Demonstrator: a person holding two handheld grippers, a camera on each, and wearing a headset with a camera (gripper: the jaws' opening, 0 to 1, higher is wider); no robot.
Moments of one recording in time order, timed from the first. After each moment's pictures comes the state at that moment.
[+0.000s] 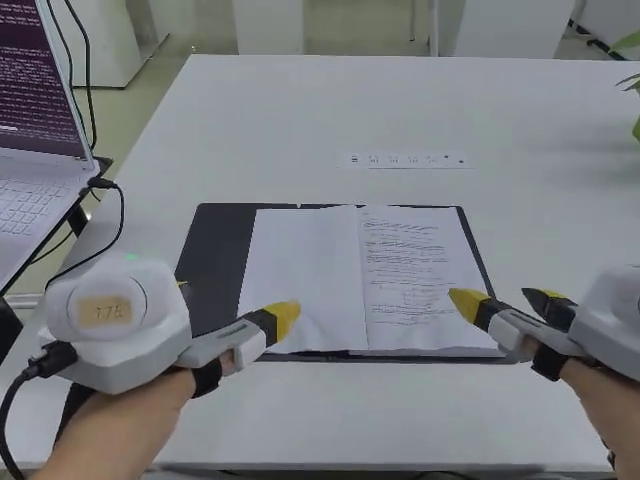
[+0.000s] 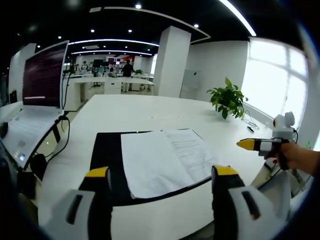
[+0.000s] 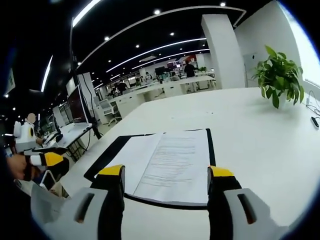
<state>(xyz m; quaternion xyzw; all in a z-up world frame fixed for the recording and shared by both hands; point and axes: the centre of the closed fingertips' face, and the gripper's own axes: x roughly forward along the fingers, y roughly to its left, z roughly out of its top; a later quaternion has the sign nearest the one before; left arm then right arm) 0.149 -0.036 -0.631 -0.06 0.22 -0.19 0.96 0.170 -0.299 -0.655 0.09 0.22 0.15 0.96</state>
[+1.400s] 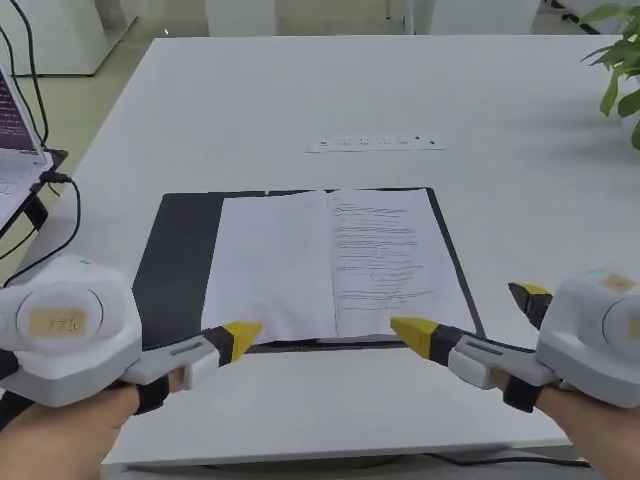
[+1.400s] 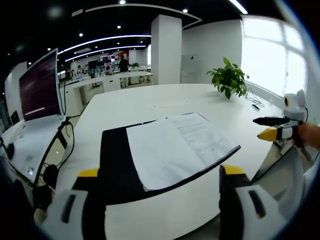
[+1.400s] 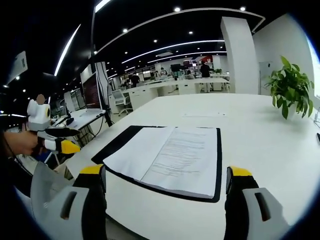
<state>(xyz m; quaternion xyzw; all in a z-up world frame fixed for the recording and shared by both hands) 0.150 -0.028 -0.650 0.03 0.26 -0.19 0.95 0.139 -0.286 -0.656 0.04 0.22 0.21 0.95</state>
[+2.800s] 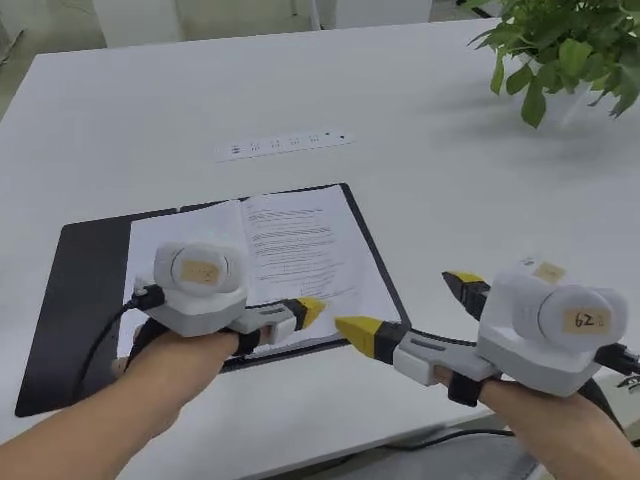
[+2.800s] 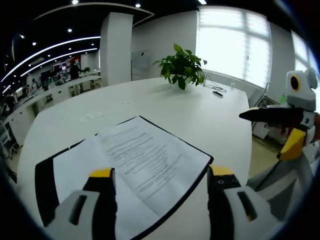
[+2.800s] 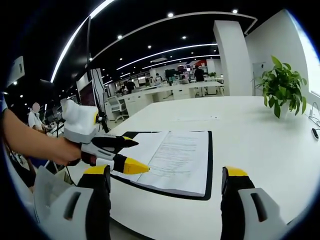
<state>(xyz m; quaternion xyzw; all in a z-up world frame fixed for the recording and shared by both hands) 0.210 -0.228 -0.705 0.06 0.26 -0.39 0.88 0.127 -0.311 -0.646 0.06 0.20 0.19 0.96</state>
